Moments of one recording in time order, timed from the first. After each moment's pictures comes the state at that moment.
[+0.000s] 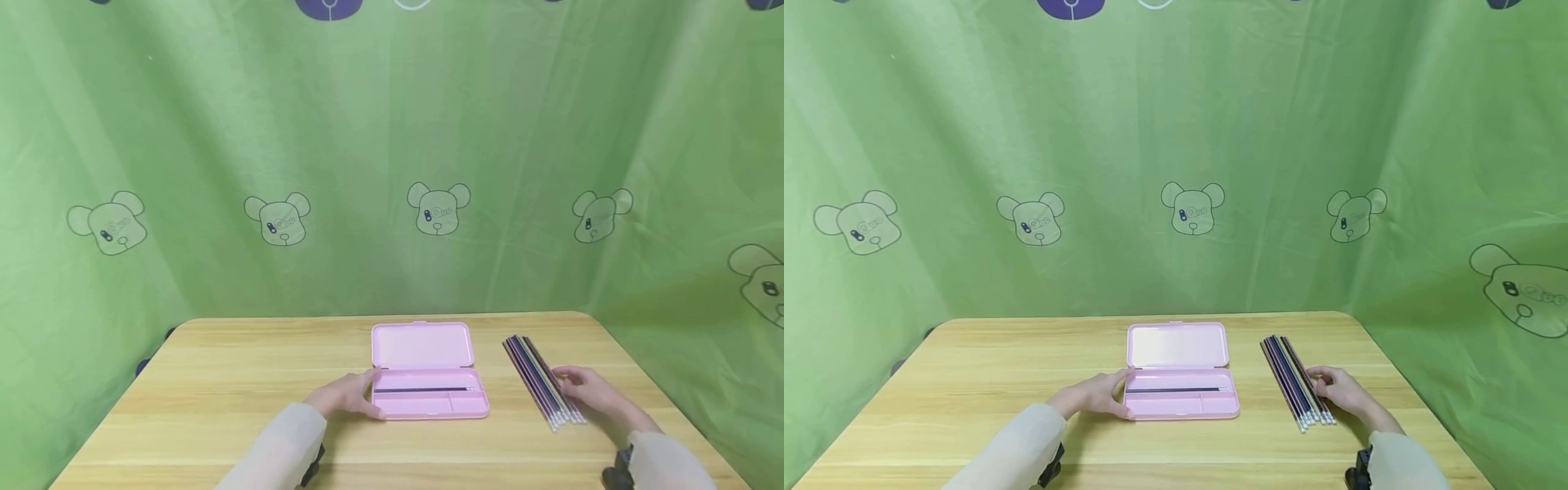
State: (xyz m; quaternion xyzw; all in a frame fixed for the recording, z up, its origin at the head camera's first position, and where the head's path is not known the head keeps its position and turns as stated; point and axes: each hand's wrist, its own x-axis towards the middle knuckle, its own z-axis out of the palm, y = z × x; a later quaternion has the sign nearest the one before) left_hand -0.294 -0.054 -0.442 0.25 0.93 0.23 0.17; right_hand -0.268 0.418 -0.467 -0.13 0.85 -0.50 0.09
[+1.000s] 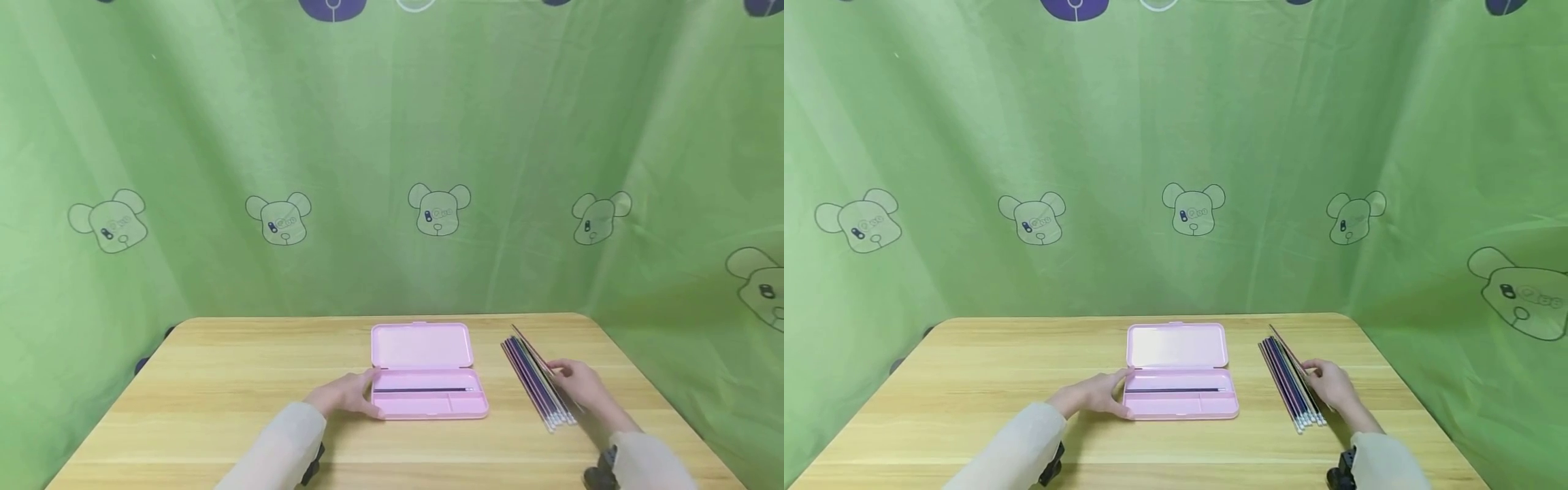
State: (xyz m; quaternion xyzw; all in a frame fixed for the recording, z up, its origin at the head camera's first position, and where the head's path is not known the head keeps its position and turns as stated) left_hand -0.294 -0.055 -0.442 0.25 0.92 0.24 0.17; right_hand -0.270 0.385 -0.453 -0.01 0.94 -0.33 -0.06
